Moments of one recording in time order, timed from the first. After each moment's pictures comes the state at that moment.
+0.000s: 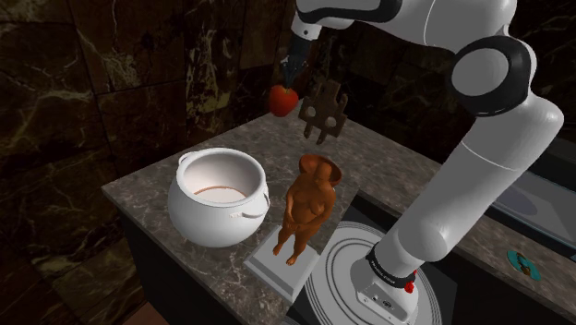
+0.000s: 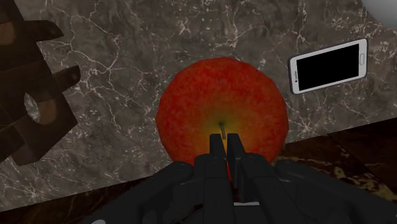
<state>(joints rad) -0.08 0.05 -0.10 -1.69 0.03 1.83 -0.08</state>
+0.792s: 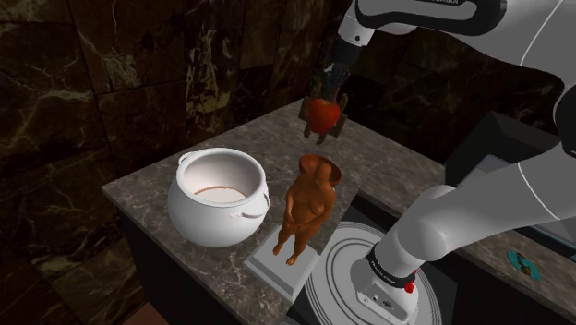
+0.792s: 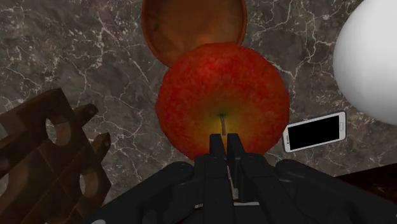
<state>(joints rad) -0.10 -0.43 -0.11 -2.10 -0.02 1.76 -0.10</state>
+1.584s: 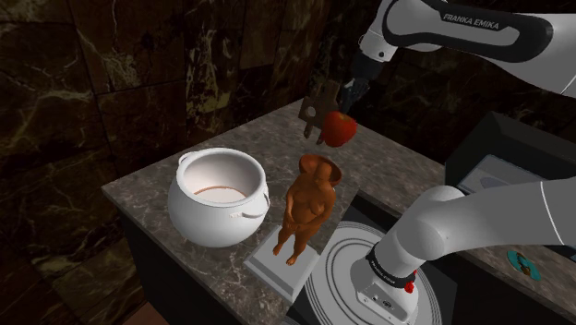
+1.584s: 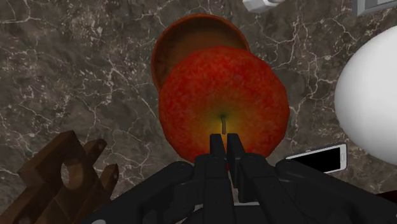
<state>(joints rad) -0.13 -0.65 -0.13 -2.31 -0.05 1.75 -0.12</state>
